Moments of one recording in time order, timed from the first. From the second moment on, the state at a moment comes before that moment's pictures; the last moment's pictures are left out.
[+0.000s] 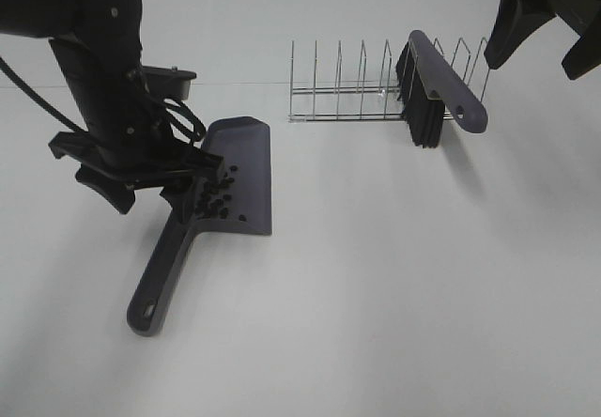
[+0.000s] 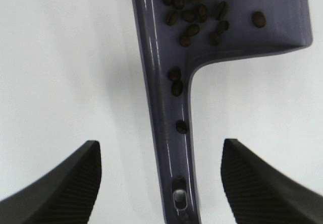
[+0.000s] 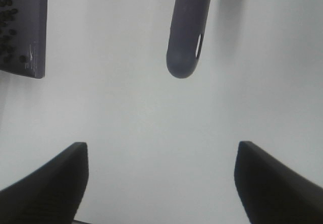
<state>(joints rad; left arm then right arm) -0.51 1.97 -1.36 -0.01 0.97 -0.25 0.09 1.66 -1.47 0.15 1.22 -0.01</state>
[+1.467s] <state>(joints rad) 0.00 0.88 -0.71 0.01 0.91 -0.04 0.09 0.74 -0.68 0.16 1.22 -0.02</state>
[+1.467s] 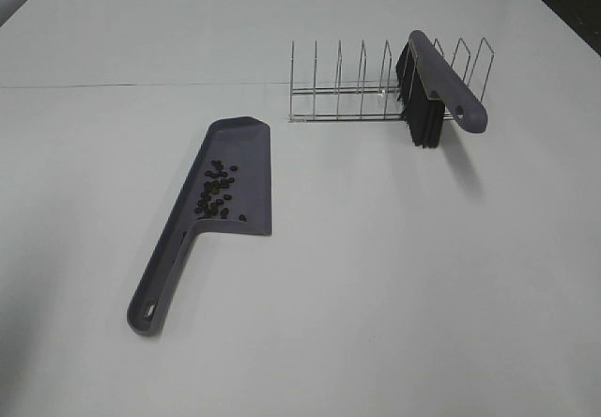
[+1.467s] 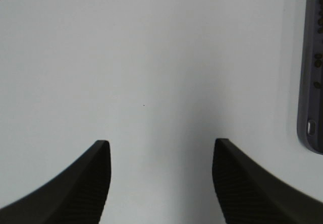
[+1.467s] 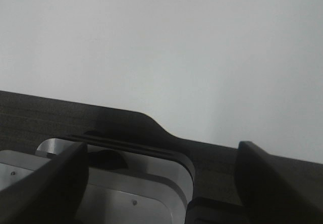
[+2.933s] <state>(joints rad) 0.01 0.00 -0.52 -0.02 1.09 -0.02 0.09 0.00 -0.46 0.03 1.11 -0.03</state>
